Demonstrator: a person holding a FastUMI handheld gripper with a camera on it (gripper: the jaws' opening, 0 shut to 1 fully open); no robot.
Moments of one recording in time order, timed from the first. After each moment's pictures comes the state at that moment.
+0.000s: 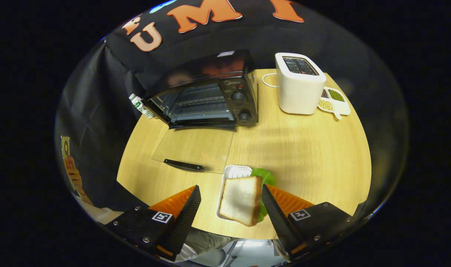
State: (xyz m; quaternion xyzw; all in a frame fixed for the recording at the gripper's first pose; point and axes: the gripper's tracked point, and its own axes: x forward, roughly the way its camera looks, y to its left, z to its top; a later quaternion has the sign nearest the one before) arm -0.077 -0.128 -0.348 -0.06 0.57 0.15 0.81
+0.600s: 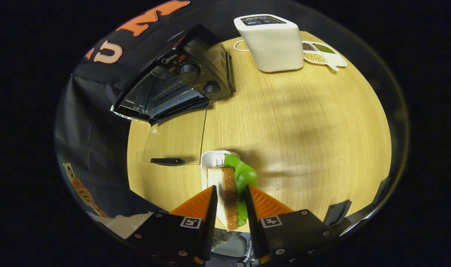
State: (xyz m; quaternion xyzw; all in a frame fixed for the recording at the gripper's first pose) arm -0.084 -0.154 -0.394 0.05 0.66 0.11 0.74
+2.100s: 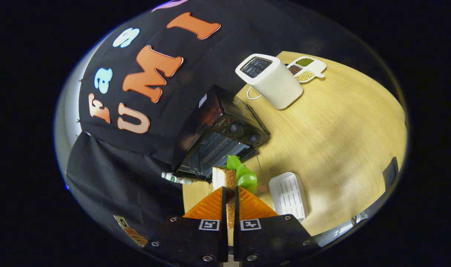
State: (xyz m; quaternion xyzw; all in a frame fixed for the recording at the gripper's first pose) arm -0.048 -0.058 -0.313 0.33 0.44 0.10 0.83
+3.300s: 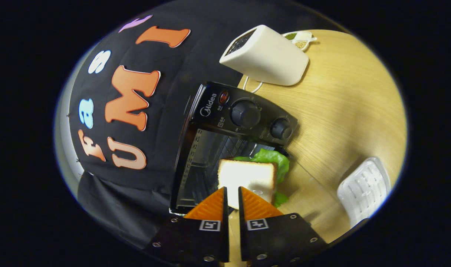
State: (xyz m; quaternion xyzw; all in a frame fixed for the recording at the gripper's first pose) arm 0.025 0.012 -0.402 0.40 0.38 0.02 0.83
